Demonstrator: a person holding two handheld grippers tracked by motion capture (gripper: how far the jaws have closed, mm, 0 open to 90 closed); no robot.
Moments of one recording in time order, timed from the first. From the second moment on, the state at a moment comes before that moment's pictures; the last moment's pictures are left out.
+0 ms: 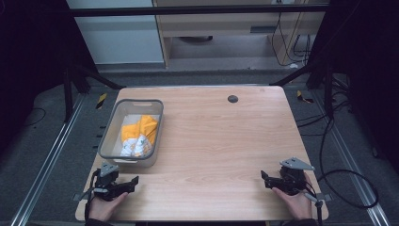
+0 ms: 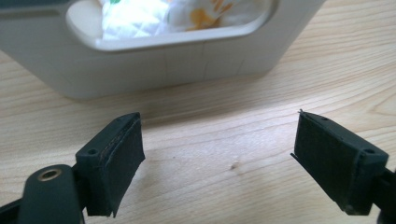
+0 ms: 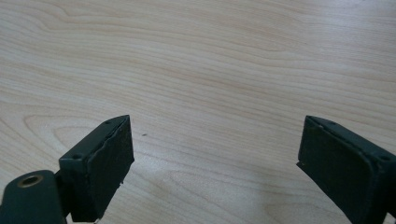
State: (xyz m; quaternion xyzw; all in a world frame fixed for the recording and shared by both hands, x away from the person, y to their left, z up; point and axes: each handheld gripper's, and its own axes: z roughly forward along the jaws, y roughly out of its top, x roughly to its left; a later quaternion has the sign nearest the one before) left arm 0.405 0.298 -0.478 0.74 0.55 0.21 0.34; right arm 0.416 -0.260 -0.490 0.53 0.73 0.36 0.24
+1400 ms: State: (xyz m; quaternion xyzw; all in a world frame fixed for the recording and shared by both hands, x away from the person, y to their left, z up) left arm 0.395 0.309 -0.437 0.68 0.55 0.24 0.41; right arm 0.416 -0.260 -0.489 0.53 0.73 0.36 0.25
